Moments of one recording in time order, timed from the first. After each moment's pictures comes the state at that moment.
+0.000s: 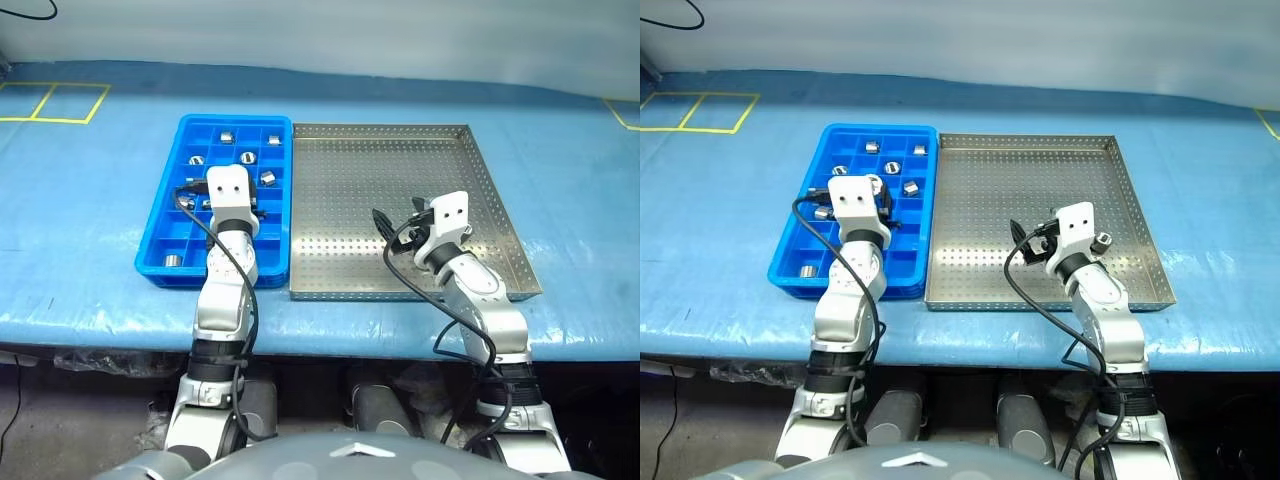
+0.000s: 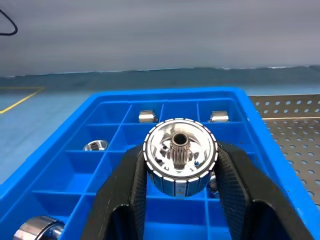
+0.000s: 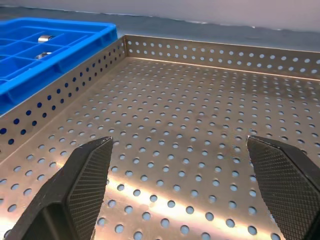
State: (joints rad) left arm -0.29 -0.08 -0.01 -0.14 0.11 0.41 0.19; right arm -0.18 -0.25 -0.04 -0.11 0.23 0.35 0.32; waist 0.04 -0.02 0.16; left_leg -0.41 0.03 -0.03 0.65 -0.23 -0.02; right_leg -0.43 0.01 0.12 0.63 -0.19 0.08
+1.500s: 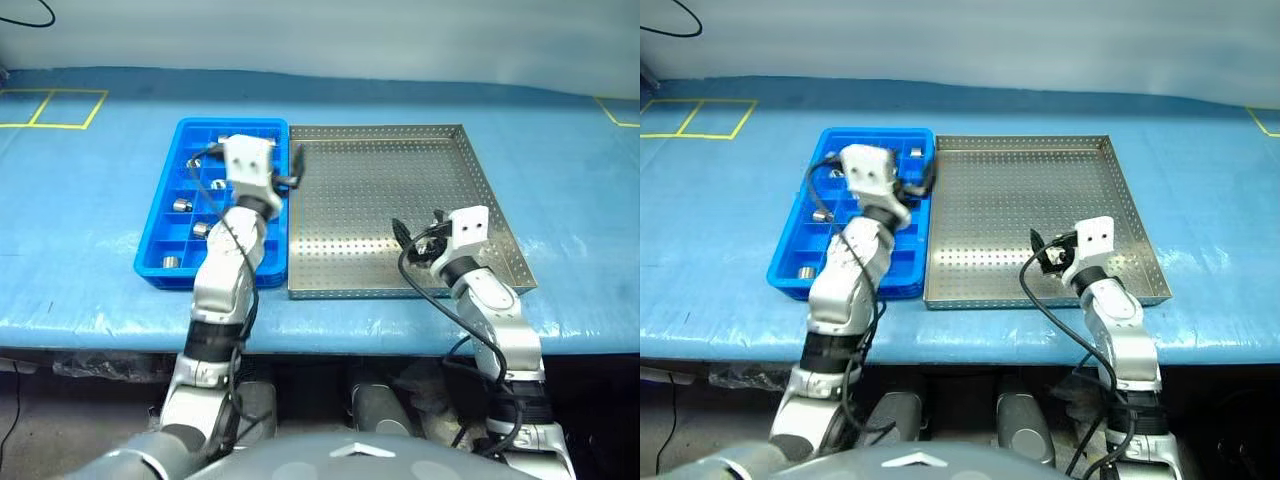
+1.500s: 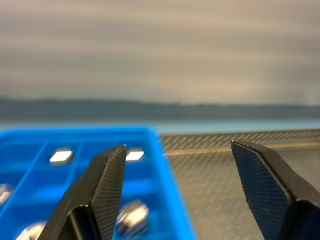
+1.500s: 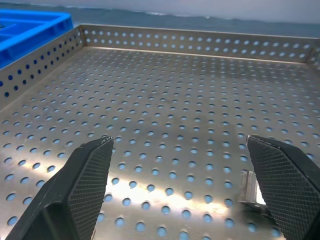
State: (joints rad) left arm -0.50 -0.01 -0.10 -0.01 -0.10 0.31 -0.20; right arm -0.06 -0.25 -0.13 -0.18 0.22 0.33 0.26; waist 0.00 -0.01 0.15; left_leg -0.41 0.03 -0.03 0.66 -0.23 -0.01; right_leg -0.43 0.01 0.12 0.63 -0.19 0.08
